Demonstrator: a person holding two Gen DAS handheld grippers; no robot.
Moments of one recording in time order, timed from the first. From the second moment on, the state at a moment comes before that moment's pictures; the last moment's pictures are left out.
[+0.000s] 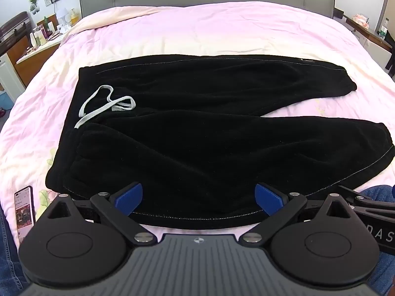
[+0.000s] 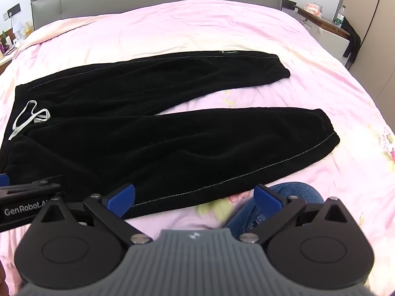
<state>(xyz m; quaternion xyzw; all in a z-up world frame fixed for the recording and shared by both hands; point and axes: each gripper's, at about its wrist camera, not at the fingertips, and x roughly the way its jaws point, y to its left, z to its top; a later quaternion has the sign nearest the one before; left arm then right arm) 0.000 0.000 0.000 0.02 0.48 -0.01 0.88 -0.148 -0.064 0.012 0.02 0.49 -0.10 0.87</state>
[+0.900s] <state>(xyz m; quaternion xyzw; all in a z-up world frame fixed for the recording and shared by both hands) 0.000 0.002 0.000 0.02 0.48 -0.01 0.88 -0.148 -0.064 0.010 0.02 0.48 -0.10 0.87</state>
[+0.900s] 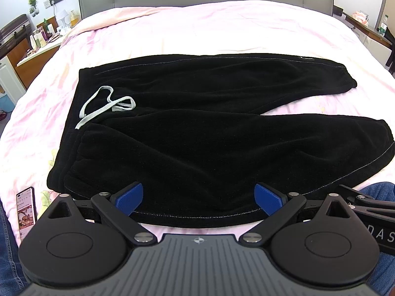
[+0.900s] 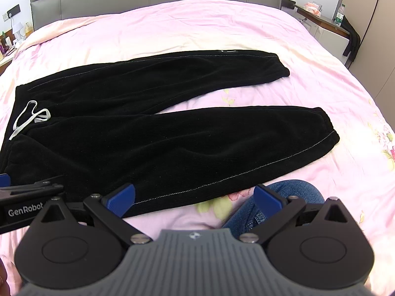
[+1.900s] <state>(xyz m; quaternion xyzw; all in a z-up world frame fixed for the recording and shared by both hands) -0.001 0.000 0.002 0.02 0.48 -0.01 0.88 -0.148 -0.064 0.012 0.02 0.48 -0.10 0.87</state>
